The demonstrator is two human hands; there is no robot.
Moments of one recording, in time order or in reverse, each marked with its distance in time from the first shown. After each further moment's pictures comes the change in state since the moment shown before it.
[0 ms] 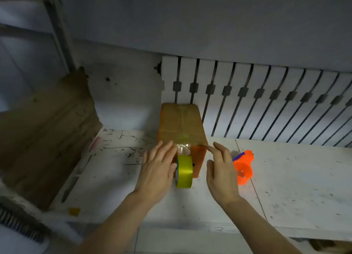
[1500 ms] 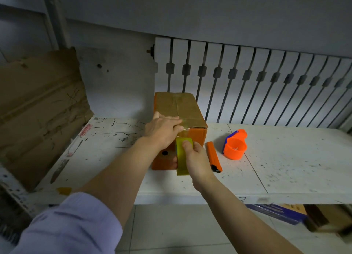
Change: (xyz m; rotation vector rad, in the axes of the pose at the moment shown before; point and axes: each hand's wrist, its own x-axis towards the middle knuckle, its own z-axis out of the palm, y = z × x) left_hand 0.021 0.000 0.016 0.059 -0.070 0.013; right_hand -0.068 -0.049 0.039 0.908 -0.195 0.472
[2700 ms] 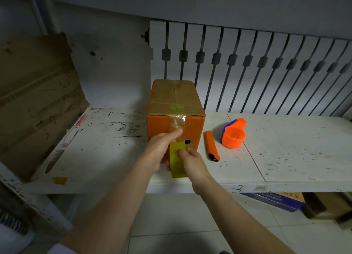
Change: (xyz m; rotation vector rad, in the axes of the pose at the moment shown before) left_hand -0.056 0.017 0.036 -1.204 -0.192 -0.582; right_hand -0.003 0.038 -0.019 -0.028 -0.162 0.122
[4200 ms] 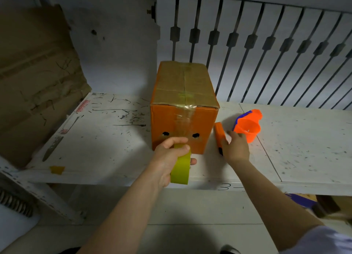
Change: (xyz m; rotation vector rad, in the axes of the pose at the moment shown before) left_hand 0.002 -0.037 0.007 -0.231 -0.012 -0.112; right_hand 0.097 0.050 -0.099 -0.902 0.580 -0.031
